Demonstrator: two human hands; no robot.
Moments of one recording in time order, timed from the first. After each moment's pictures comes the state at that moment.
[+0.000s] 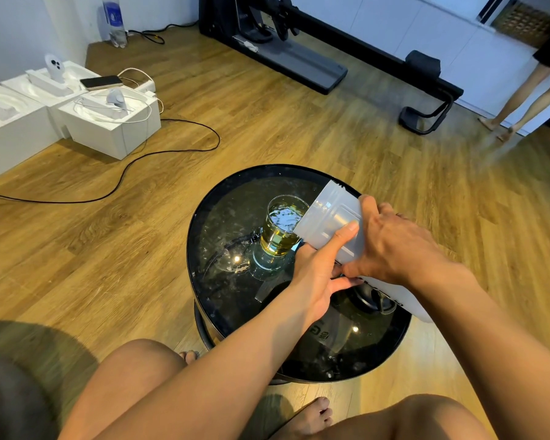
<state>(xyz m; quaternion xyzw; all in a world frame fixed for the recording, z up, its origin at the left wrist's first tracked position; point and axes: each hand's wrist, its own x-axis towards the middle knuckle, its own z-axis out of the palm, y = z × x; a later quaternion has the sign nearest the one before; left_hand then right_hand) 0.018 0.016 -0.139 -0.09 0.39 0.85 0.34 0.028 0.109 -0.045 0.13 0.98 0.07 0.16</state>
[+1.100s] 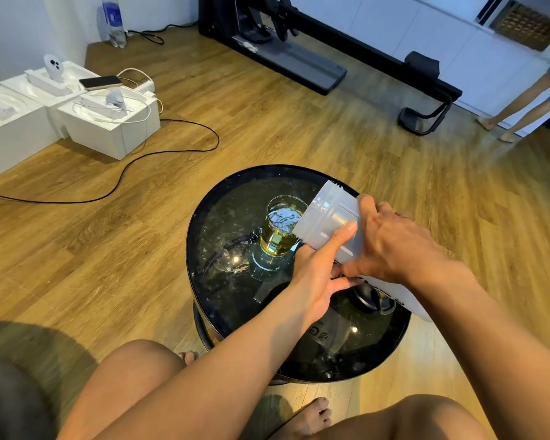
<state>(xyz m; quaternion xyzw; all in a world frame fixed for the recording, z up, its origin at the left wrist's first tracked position) 0.019 0.017 -0.141 -0.09 0.38 0.85 0.35 0.026 0.109 -0.043 0.12 0.98 0.08 0.16</state>
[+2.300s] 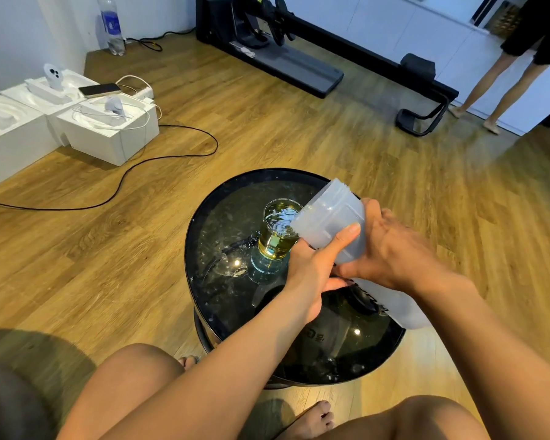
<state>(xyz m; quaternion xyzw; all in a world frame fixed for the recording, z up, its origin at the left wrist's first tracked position) 0.021 0.009 -0.125 -0.06 0.46 0.83 0.32 0.037 0.119 -0.050 0.12 0.99 -0.03 0.10</state>
